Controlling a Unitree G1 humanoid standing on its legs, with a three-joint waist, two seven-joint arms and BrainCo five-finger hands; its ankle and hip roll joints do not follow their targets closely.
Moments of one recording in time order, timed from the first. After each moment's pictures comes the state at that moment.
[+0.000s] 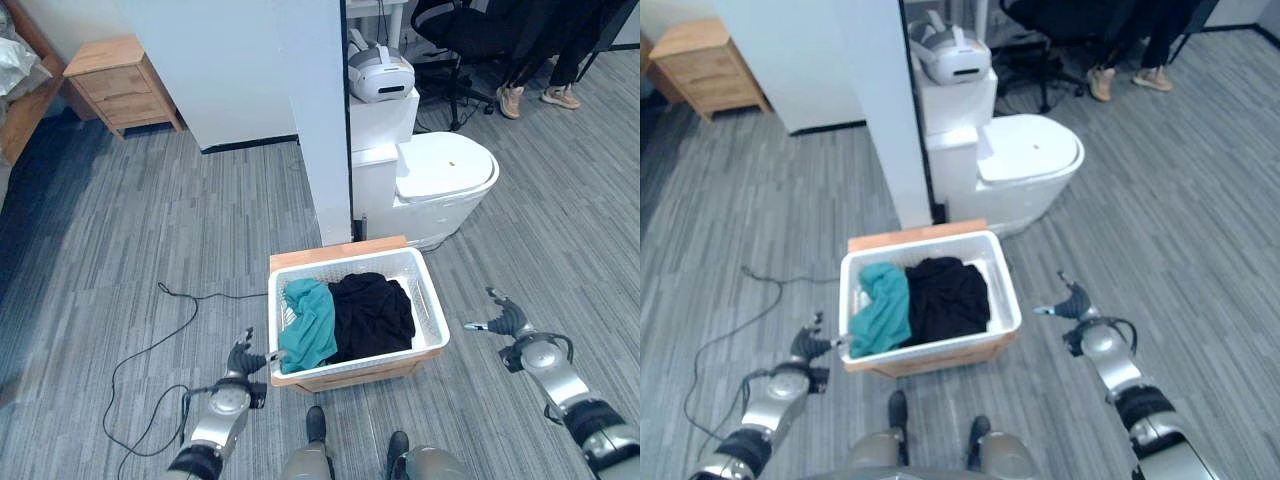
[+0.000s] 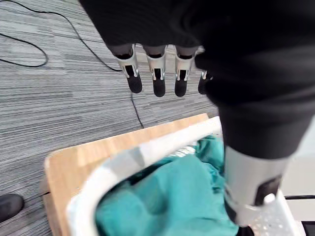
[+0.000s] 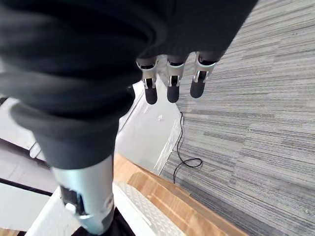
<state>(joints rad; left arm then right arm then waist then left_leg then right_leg) -0.21 0.37 -0.28 0.73 -0.21 -0.04 0.16 -0.39 -0.55 0.40 0.74 0.01 0.01 -0.13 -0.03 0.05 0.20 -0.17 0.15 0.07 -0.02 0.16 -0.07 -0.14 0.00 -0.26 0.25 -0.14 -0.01</state>
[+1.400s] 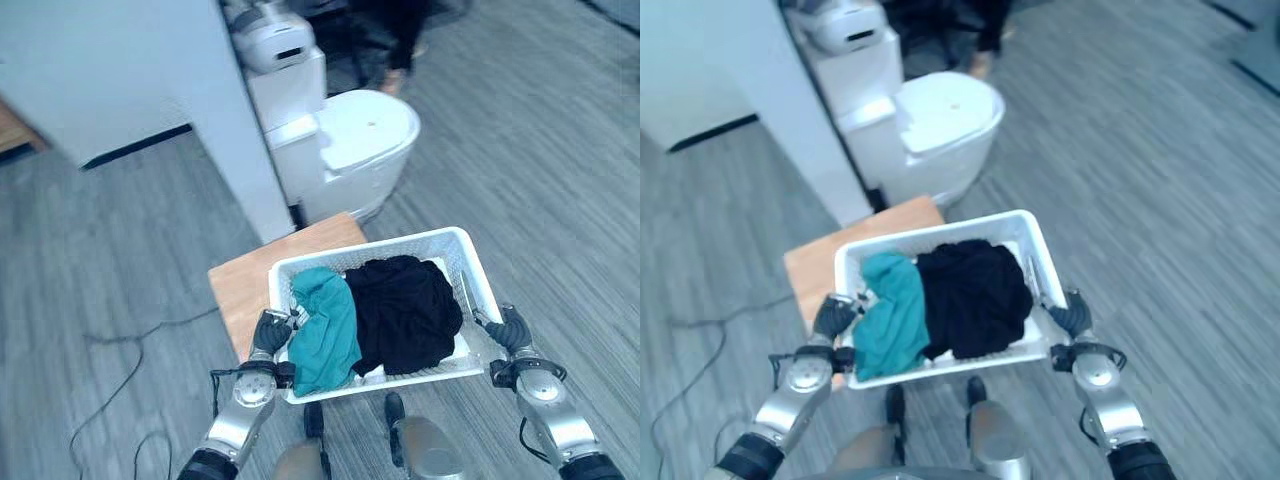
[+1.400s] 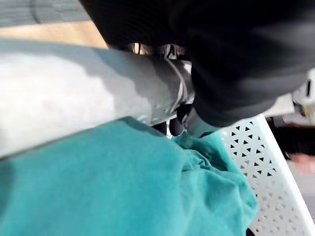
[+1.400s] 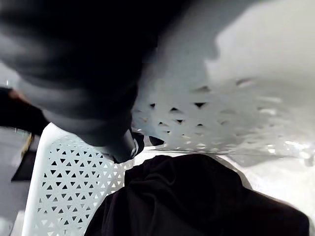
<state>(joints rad) -0.02 0.36 -0.29 0.23 -0.18 -0.02 0.21 0.02 -0.41 0.12 0.19 0.16 -0.01 -0.21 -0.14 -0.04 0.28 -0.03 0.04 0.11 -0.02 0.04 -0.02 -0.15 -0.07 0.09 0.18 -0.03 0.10</state>
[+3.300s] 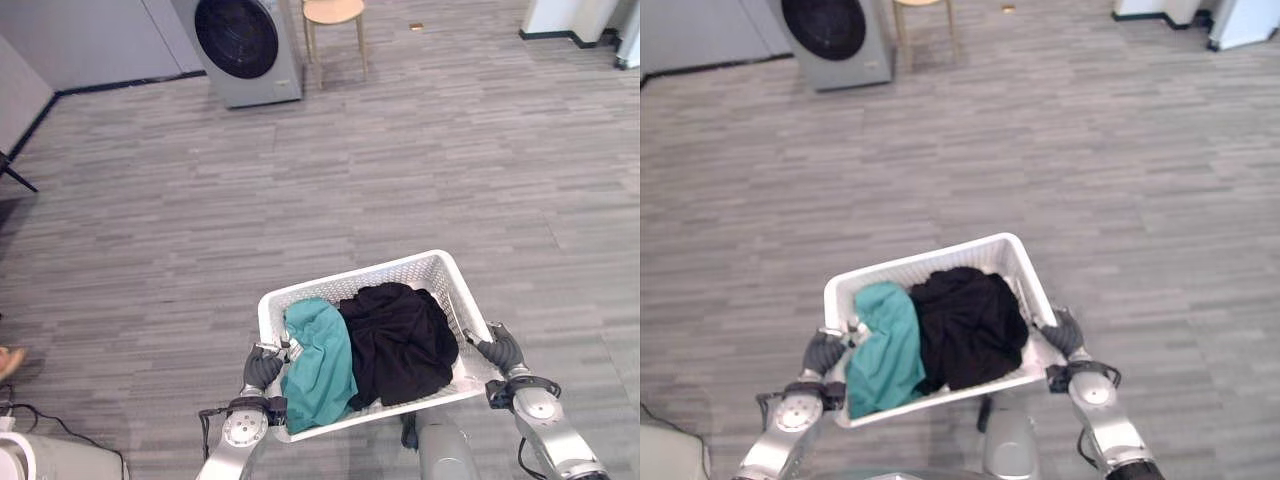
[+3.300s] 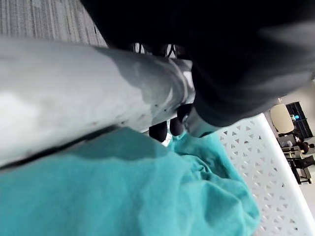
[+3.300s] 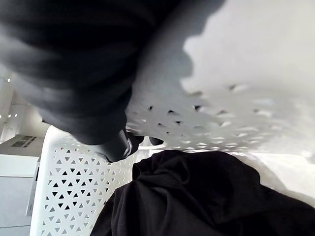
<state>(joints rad) 0.18 0.27 -0.23 0.22 -0.15 -0.03 0.18 0.09 -0.45 0.16 0.18 0.13 0.01 -0.12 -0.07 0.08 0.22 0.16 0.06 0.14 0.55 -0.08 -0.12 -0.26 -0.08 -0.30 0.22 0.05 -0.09</state>
